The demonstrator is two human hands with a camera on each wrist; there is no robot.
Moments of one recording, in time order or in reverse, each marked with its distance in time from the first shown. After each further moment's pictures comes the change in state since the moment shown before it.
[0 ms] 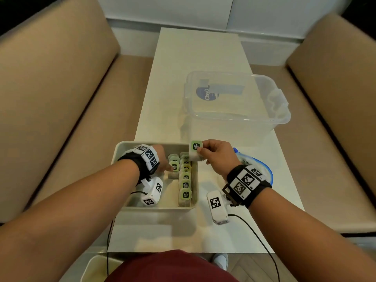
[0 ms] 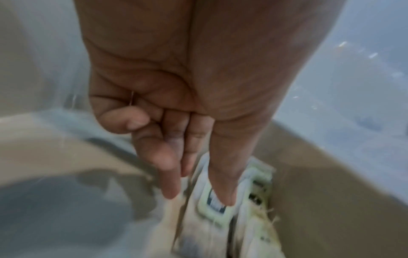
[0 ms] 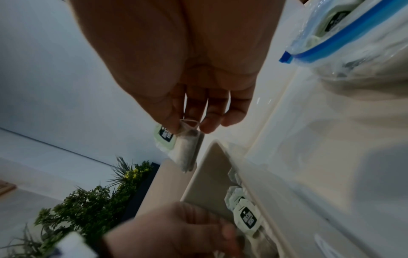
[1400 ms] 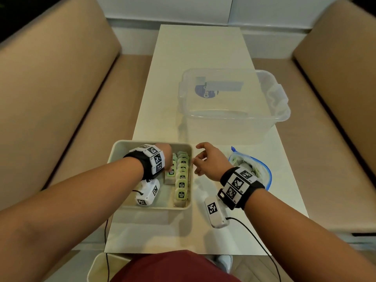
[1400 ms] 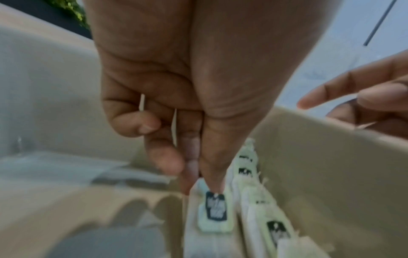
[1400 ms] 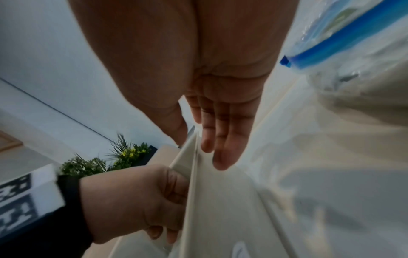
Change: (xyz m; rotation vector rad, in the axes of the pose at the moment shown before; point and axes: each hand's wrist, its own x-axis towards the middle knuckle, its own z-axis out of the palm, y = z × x) left_hand 0.037 0.030 0.006 0.361 0.001 0.099; right_hand 0.003 0.018 -0.005 -0.237 -0.151 0.115
